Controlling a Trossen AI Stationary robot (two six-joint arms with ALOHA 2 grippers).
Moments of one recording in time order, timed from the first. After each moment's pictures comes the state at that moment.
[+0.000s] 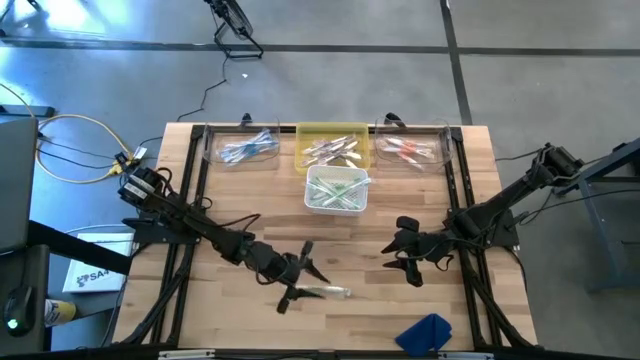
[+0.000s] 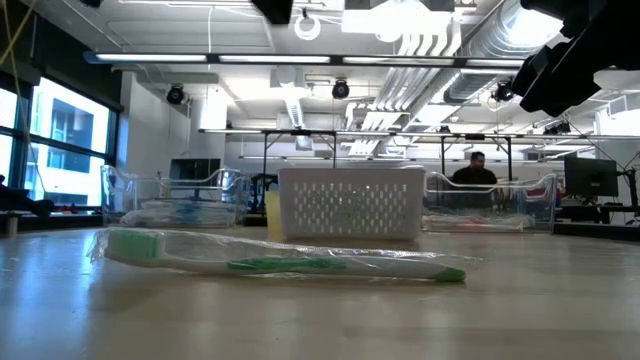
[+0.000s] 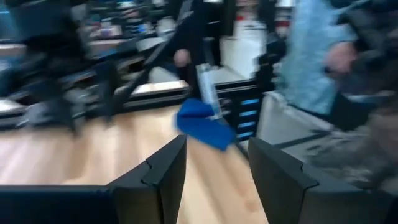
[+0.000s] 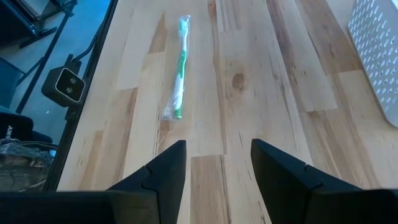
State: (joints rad) left arm -0.47 1.65 0.86 0.75 -0.12 -0.03; right arm 0.54 1.09 0.56 -0.14 0.26 0.55
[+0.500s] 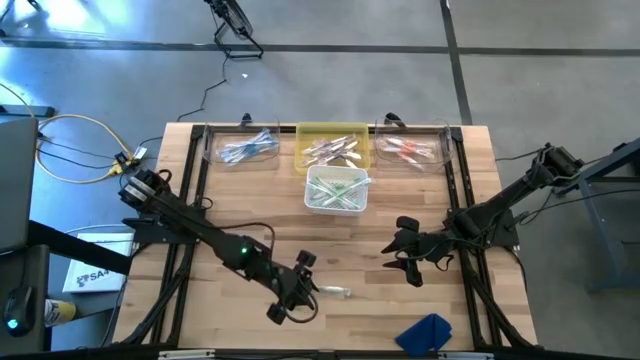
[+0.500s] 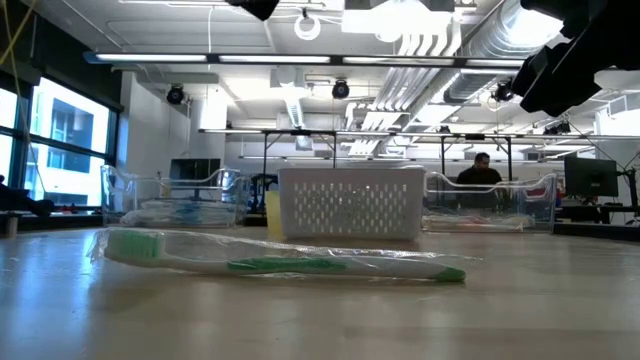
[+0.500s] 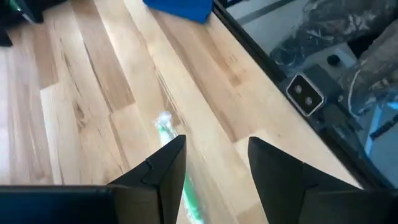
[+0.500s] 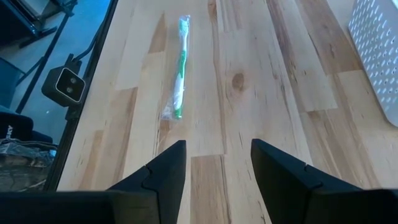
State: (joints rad) left arm -0.52 1.67 1.21 -0.19 -0.11 0.05; right arm 0.54 1.09 0.56 -0.14 0.26 0.55
